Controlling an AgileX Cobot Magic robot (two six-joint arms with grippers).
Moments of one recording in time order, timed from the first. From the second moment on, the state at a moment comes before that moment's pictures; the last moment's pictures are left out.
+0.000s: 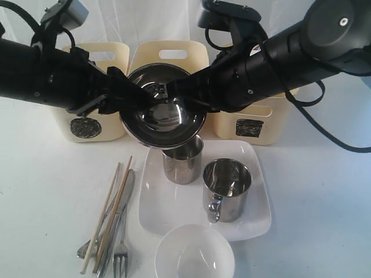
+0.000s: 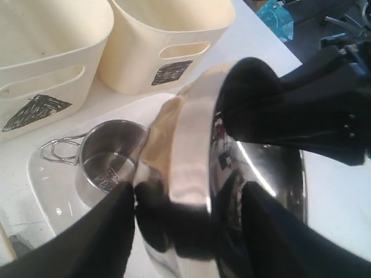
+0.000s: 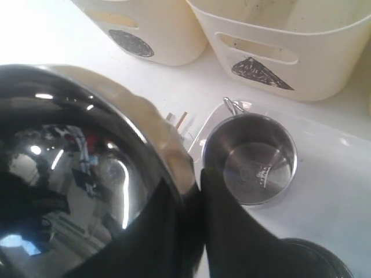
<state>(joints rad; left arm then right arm) -0.42 1.36 -0.99 -1.09 0.64 0.86 0.55 1.49 -1.14 0.49 0.49 -0.22</state>
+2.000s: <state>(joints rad) -0.43 1.45 -1.08 -1.02 0.33 0.91 0.64 1.45 -1.16 0.62 0.15 -0.35</state>
